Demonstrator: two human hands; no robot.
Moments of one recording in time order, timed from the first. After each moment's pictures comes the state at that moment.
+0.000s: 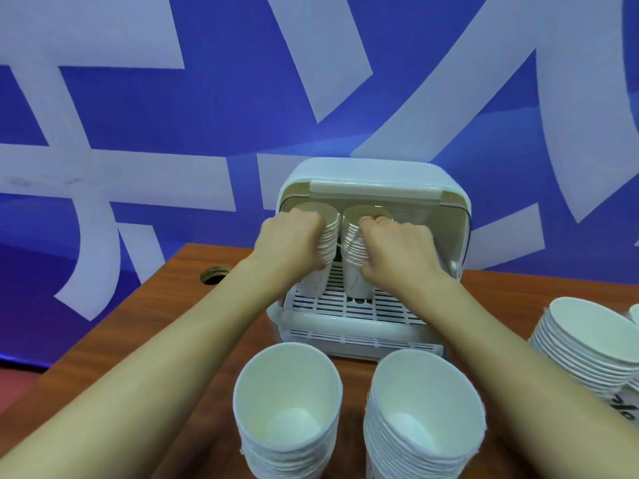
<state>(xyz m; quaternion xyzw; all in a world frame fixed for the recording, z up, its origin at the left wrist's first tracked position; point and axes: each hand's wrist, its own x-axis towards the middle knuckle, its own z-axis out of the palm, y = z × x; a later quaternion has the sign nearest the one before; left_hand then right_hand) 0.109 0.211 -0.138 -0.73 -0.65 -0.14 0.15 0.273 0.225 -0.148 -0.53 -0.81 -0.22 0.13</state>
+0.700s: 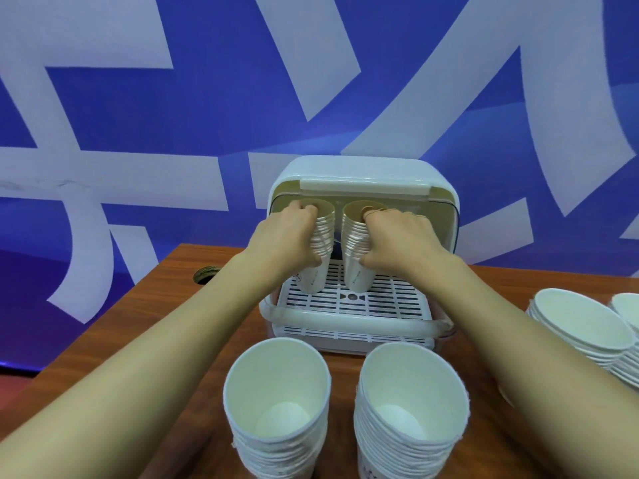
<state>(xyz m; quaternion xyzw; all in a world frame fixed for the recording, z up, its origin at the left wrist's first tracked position) 0.107 0.217 -0.140 -0.74 -0.64 -0.17 0.10 0.290 0.241 -0.136 -0.53 -0.83 -0.13 0.12</state>
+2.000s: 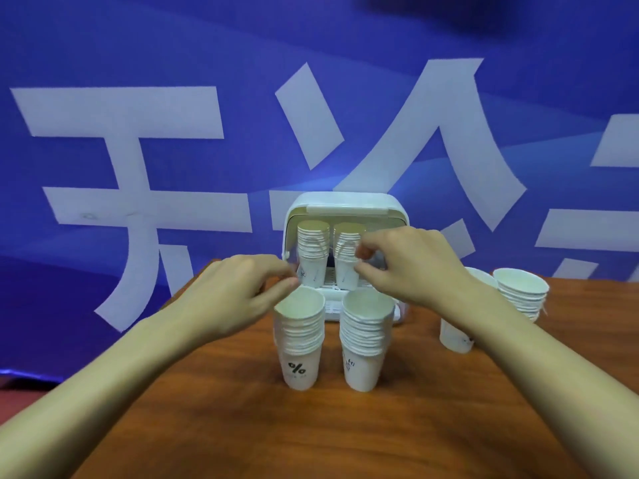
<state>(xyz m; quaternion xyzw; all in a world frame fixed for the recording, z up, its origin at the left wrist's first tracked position) 0.076 -0.022 -0.100 -0.81 -0.53 -0.23 0.10 0.334 0.046 -0.084 -0.44 -0.84 -0.19 0.25</state>
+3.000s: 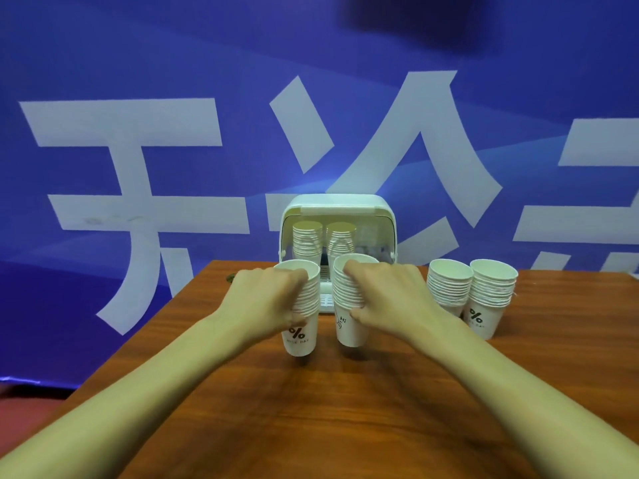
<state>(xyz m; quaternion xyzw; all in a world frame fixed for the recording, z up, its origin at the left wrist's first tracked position) 0.114 -0.032 -0.117 -0.78 -0.58 -0.10 0.22 0.328 -0.005 -0.120 -0.44 -0.85 -0.22 0.18</state>
